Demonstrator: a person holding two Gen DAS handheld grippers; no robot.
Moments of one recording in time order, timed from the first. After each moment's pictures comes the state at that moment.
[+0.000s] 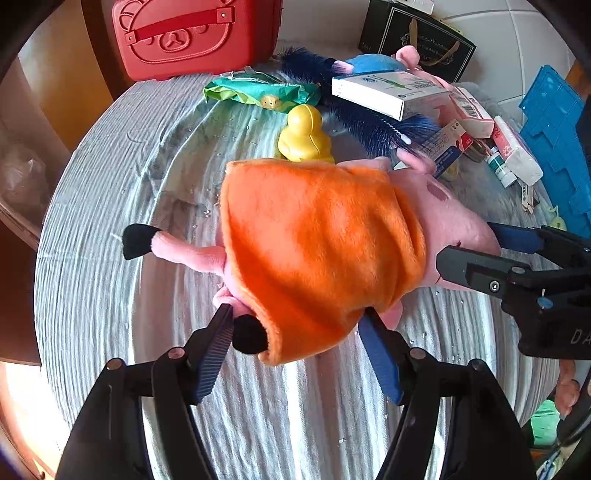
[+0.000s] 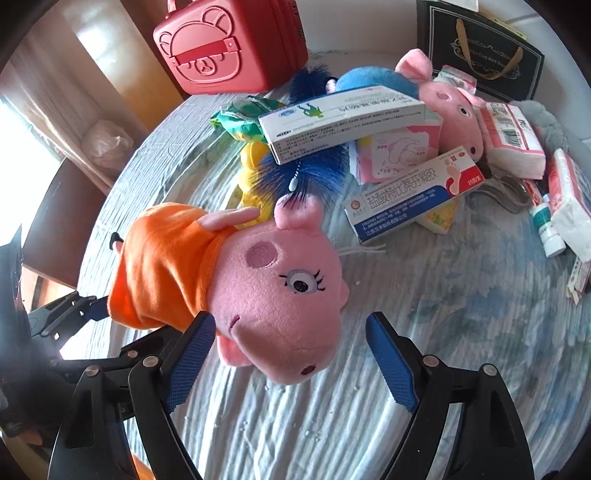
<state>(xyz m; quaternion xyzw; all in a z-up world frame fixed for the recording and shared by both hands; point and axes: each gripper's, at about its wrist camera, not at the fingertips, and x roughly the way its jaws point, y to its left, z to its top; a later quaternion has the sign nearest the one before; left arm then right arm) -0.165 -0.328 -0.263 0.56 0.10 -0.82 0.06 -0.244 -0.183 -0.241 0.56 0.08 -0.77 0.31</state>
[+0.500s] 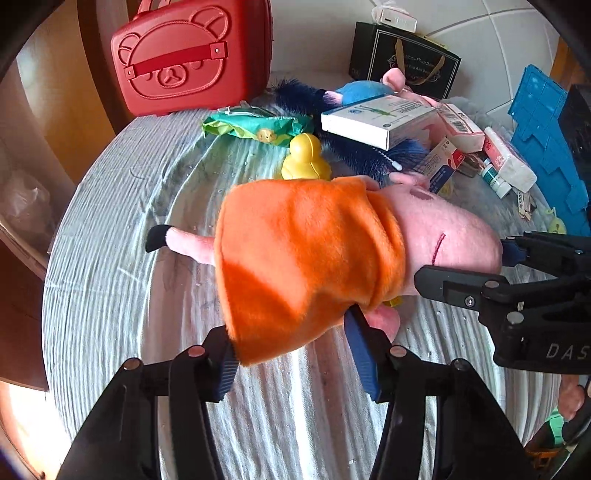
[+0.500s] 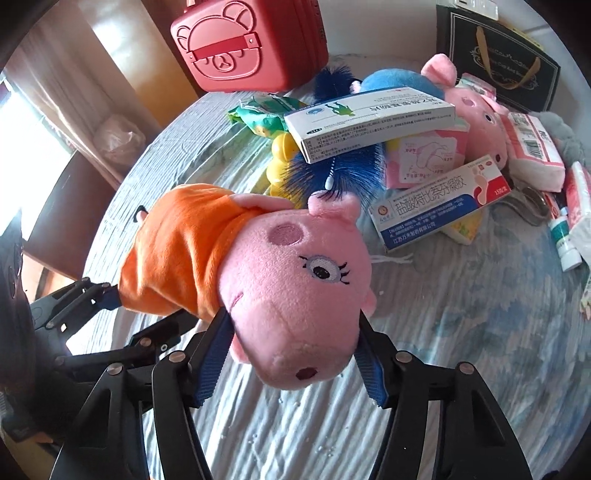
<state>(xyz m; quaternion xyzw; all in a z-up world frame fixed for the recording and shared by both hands) -0.158 -0.323 -0.248 0.50 0.07 -0.86 0.06 -0.233 -0.191 -0.242 0.54 0.09 -0.77 0.34</state>
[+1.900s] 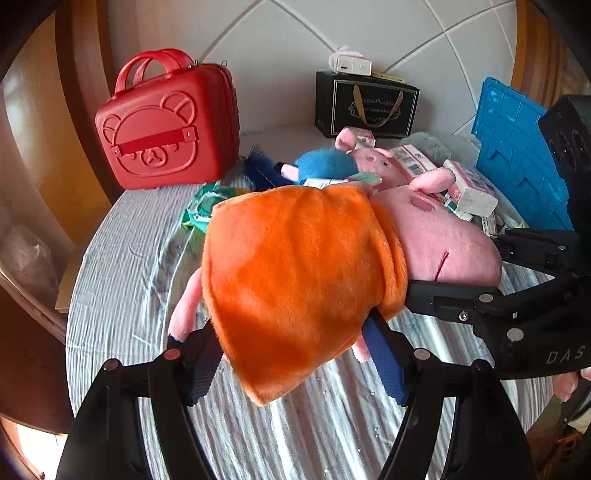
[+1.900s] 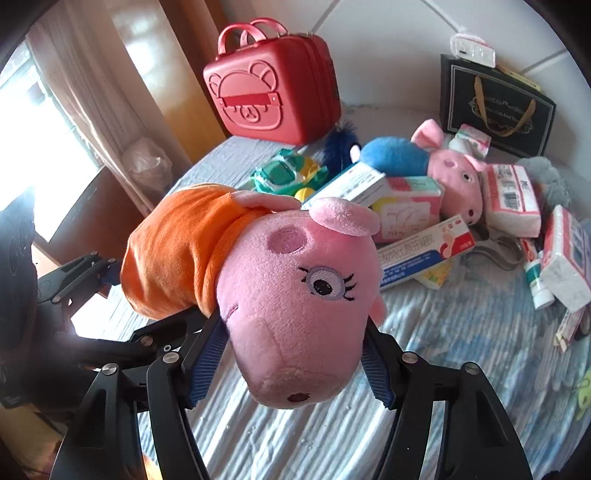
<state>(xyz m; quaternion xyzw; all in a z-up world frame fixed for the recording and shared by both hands) -0.163 -0.288 -0.170 0.42 0.02 -0.91 0.03 -0.225 -0.142 -0.173 0.46 0.07 -0.80 0.39</state>
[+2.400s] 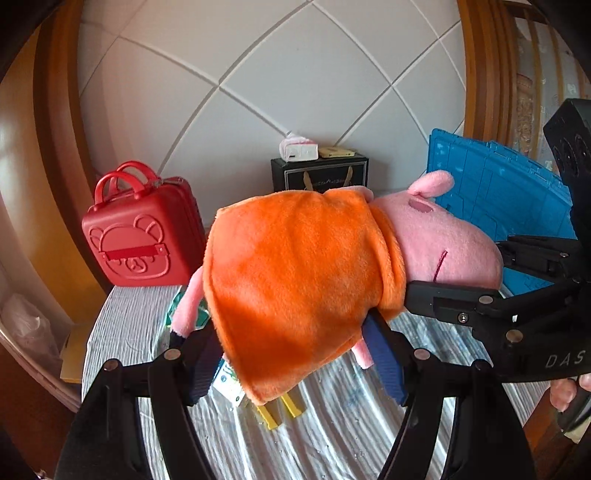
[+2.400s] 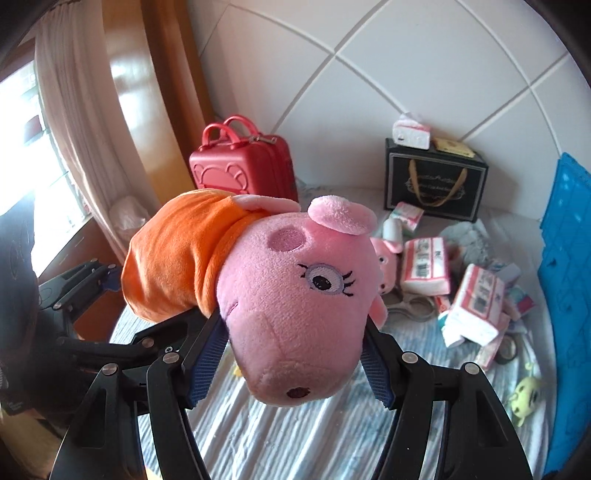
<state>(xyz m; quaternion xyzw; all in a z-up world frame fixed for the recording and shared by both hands) -0.171 -0.218 -0.065 0.31 -0.03 -0.95 -0.02 -0.212 -0.074 -0.058 0.36 0.05 -0.87 0.33</state>
